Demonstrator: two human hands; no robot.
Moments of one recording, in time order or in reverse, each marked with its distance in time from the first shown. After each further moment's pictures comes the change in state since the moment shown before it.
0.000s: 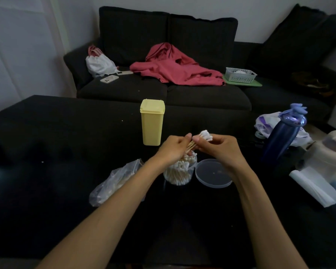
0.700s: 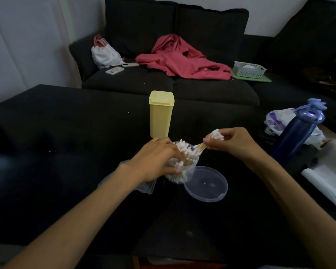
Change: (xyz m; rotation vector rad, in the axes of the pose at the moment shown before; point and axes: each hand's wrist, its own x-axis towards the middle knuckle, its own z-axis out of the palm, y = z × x) left_hand -0.031 -0.055 -0.046 0.966 -0.077 0.502; right_hand 0.009 -0.007 -0.006 -0.320 -0.084 0.124
